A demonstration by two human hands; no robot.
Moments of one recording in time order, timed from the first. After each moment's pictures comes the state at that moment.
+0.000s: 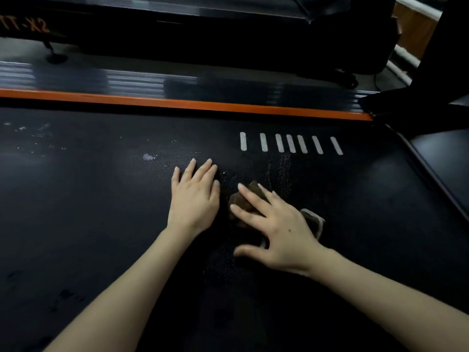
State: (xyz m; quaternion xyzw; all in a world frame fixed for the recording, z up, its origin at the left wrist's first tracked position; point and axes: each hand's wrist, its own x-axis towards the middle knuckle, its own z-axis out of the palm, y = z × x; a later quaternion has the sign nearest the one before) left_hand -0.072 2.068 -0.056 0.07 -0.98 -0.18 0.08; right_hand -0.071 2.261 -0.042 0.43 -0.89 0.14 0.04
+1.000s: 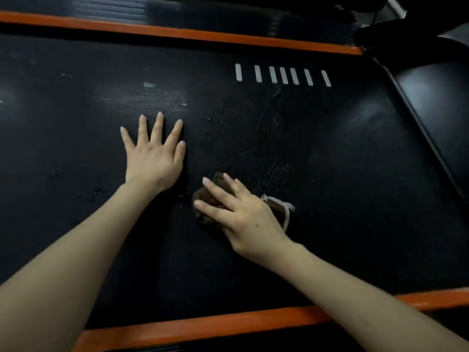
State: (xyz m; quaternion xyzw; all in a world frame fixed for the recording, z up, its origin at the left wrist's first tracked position) left_hand 0.024 2.023 -0.058 0.10 -0.99 -0.06 0.00; right_hand 0.075 2.238 -0.046 0.46 -0.87 0.17 0.03
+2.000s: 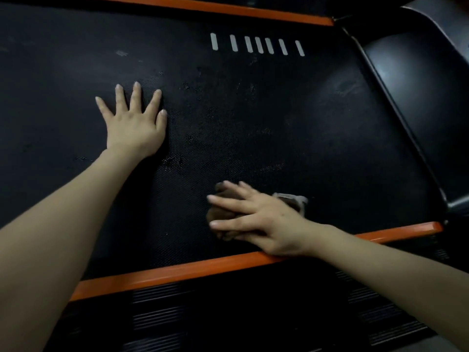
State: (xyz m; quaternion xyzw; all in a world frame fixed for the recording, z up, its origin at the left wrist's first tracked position) left_hand 0.026 2.023 -0.058 0.09 -0.99 -0.05 0.00; right_hand 0.119 2.307 -0.029 0.51 -0.82 0.22 -0.13
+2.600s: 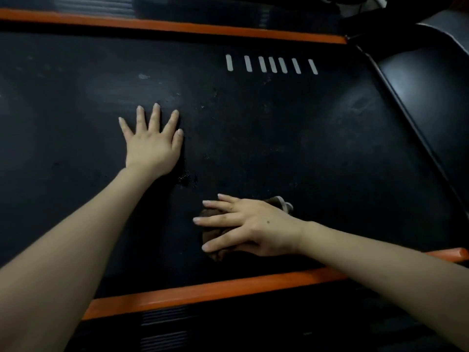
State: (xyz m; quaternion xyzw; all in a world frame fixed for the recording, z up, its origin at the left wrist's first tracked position) left_hand 0.027 2.023 -0.053 0.09 -0.99 -0.05 -0.01; right_hand 0.090 2.269 -0.031 0.63 -0.74 0.21 -0.12
